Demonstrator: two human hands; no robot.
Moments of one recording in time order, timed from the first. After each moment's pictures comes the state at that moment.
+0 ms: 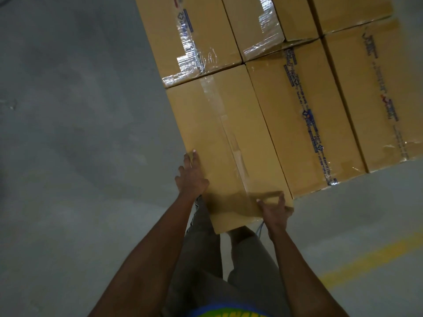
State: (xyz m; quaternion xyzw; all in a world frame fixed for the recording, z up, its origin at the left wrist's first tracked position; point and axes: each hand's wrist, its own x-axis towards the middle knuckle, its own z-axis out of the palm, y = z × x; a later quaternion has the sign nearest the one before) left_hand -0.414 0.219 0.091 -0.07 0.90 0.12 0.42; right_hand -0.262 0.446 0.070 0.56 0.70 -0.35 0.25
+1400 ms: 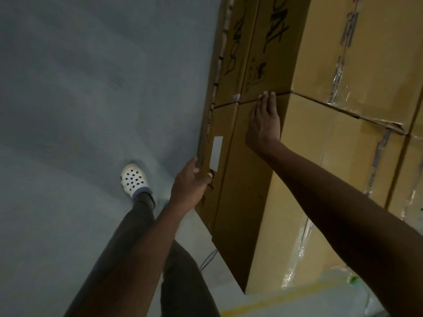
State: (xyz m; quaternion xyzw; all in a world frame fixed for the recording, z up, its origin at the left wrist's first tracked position) left_hand -0.435 0.018 -0.049 -0.35 0.61 0.61 0.36; right_hand -0.625 0.162 -0.031 -0.25 0.75 0.57 0.23
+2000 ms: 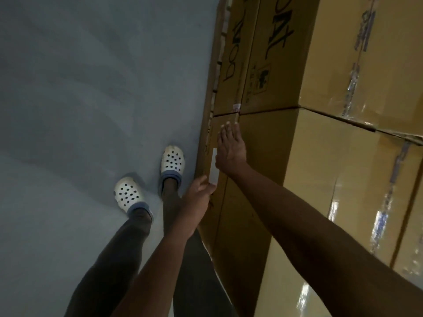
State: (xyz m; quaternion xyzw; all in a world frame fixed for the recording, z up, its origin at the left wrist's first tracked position) left_hand -0.470 0.049 -0.084 -0.43 0.45 0.68 0.39; right_hand -0.605 0.147 -0.149 -0.31 0.76 0.46 0.33
